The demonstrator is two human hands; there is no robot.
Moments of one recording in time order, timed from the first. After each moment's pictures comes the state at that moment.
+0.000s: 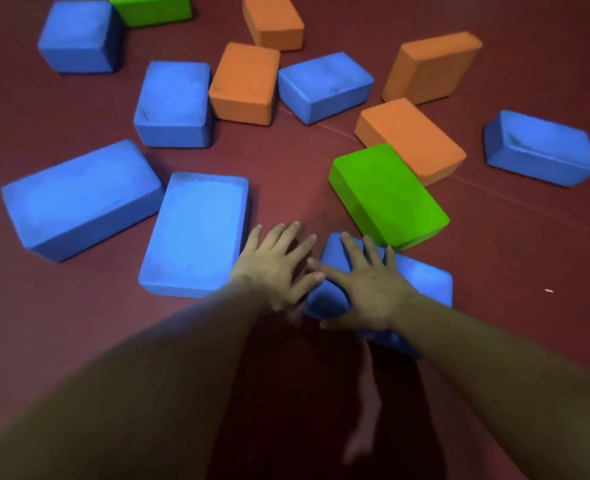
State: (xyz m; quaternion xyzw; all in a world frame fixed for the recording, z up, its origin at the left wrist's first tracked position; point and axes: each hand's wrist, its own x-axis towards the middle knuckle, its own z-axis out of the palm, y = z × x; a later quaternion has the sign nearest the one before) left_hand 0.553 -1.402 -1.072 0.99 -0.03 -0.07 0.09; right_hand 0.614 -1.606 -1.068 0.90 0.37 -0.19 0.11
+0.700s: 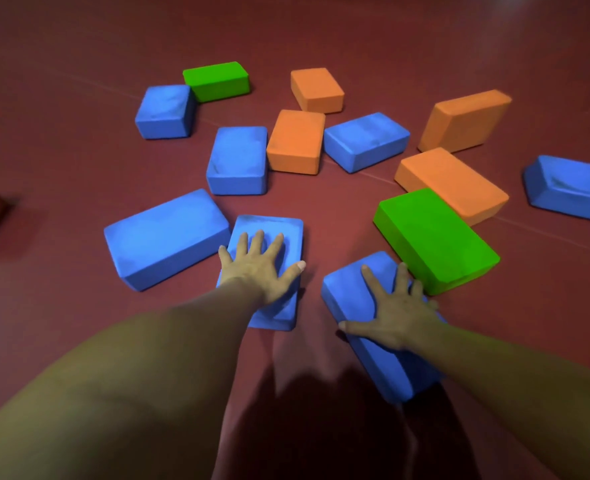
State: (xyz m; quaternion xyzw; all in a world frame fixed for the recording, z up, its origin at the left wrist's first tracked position) left_hand 0.534 -1.294 -1.042 0.97 0.19 -0.13 0.06; right_hand 0.599 -1.552 -1.077 0.97 0.17 -0.20 0.04
